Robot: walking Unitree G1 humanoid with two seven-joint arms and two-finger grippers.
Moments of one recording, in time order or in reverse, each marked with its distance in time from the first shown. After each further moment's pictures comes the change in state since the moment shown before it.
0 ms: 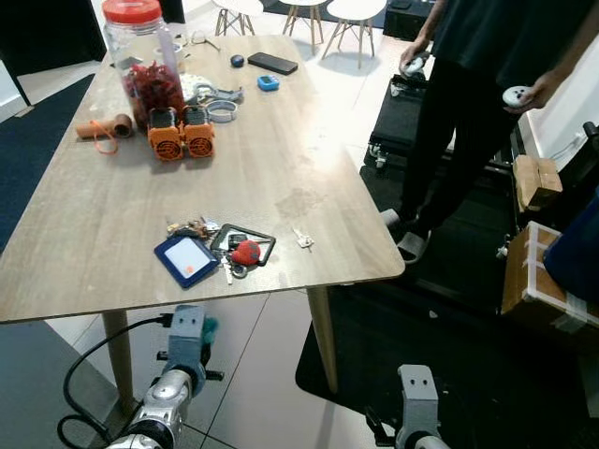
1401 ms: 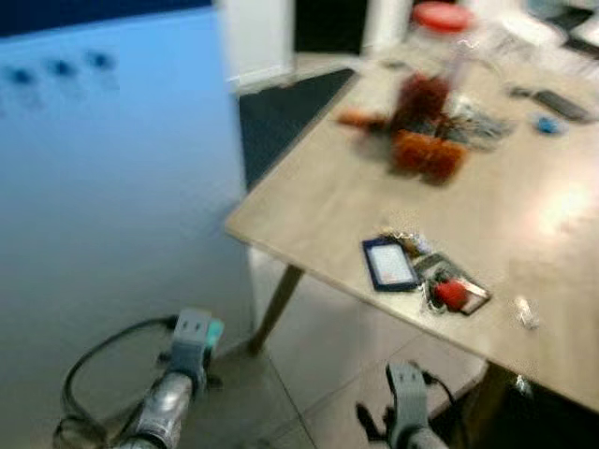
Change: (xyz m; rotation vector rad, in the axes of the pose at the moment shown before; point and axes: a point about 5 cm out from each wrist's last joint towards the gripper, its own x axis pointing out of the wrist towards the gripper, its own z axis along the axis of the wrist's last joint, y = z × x) left arm -0.006 0.006 -0.014 -0.002 0.024 0.021; right arm 0.003 0.006 0.006 -0.052 -0.017 0.041
